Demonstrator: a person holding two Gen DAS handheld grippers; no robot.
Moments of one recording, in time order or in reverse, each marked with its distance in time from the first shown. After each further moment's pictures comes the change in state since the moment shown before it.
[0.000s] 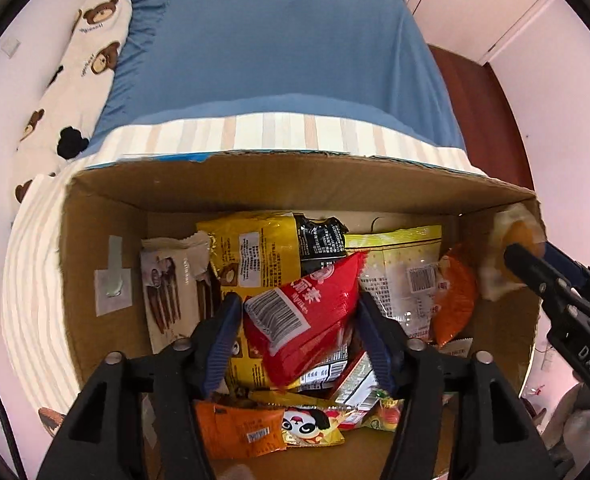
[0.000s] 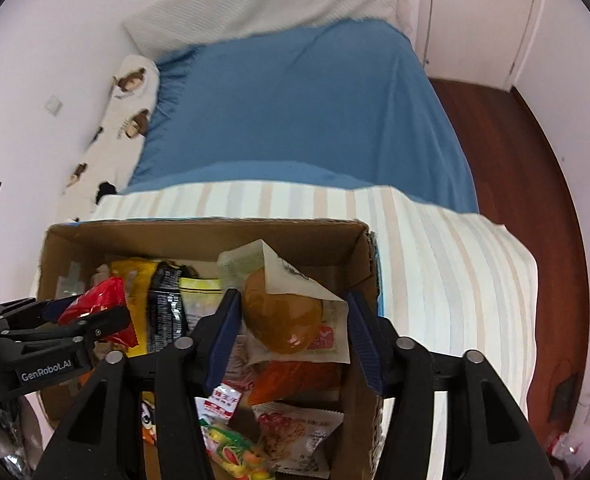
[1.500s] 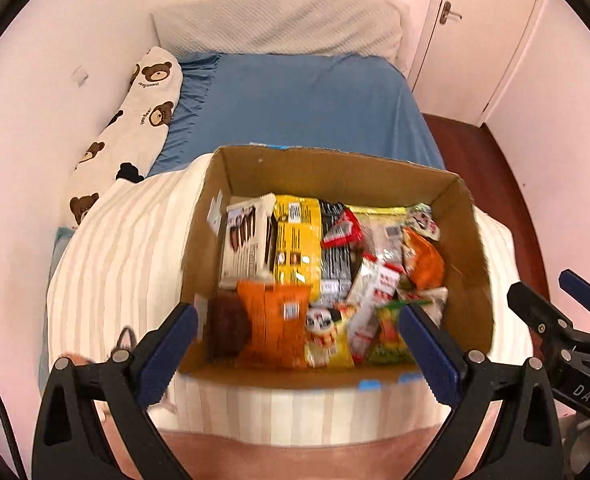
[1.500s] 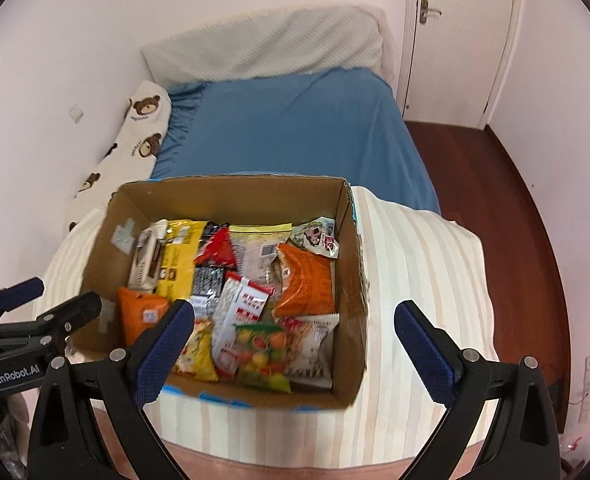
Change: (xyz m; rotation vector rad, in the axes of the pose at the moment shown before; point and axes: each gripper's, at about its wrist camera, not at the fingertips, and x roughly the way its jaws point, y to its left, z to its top) left arm -0.138 -0.008 -0.162 -0.036 -0.341 0.073; right arm -0.147 0.040 -0.138 -0.062 -0.227 -0.057
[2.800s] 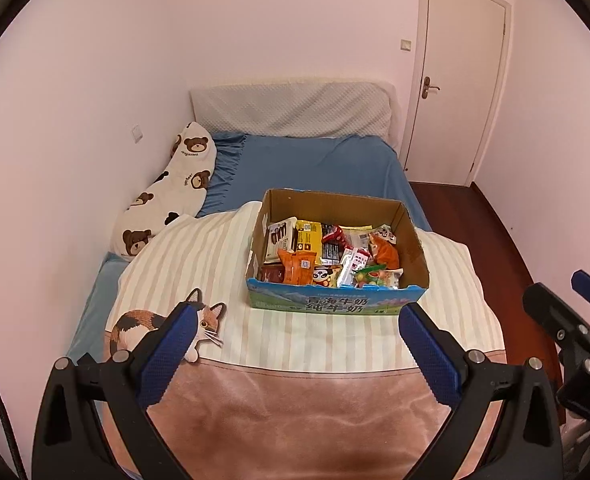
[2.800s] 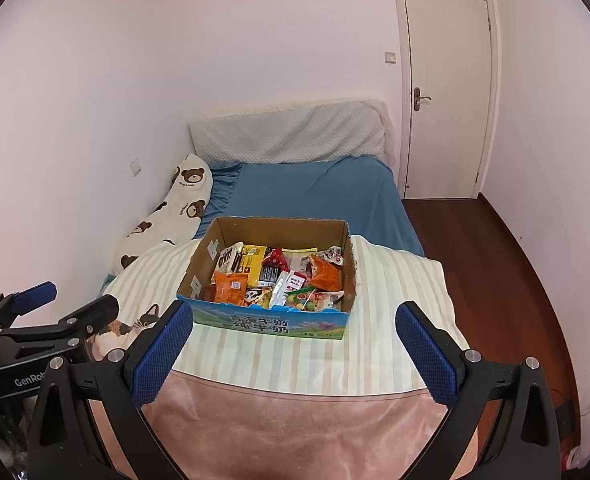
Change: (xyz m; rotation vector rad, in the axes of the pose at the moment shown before) left arm -0.216 -0.006 -0.164 -0.007 -0.328 0.053; right arm -0.268 0.017 -0.169 -0.038 -0.333 0.052
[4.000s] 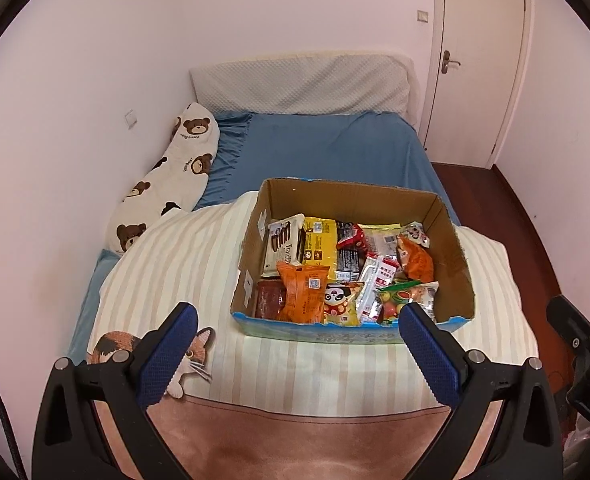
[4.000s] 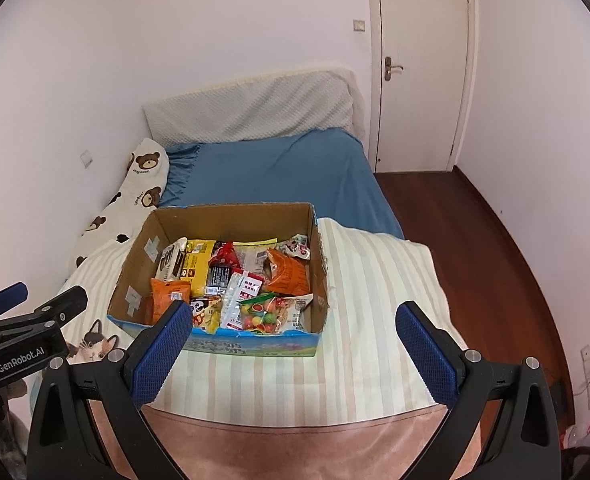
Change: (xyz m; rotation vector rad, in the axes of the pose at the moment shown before) left arm 0.133 -0.012 0.040 0.009 0.089 0.073; right arm 0.141 -0.036 0.023 0.059 0.100 -0.116
